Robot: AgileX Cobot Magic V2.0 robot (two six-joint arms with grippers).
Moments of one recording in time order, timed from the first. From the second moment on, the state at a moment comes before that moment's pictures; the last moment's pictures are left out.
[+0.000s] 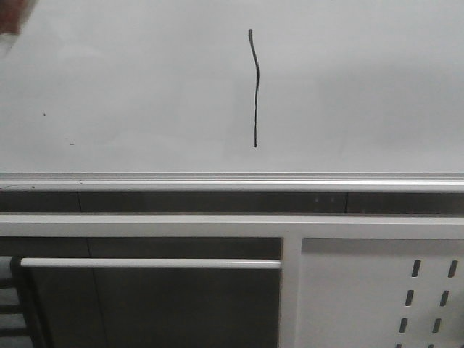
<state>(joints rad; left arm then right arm) -0.95 0.83 -0.80 -0.13 0.78 0.38 1.11 1.03 -0.74 1.20 0.04 -1.23</state>
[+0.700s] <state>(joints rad) -0.95 0.83 -0.80 -0.13 0.78 0.37 1.11 1.03 -0.74 1.20 0.03 -1.23</state>
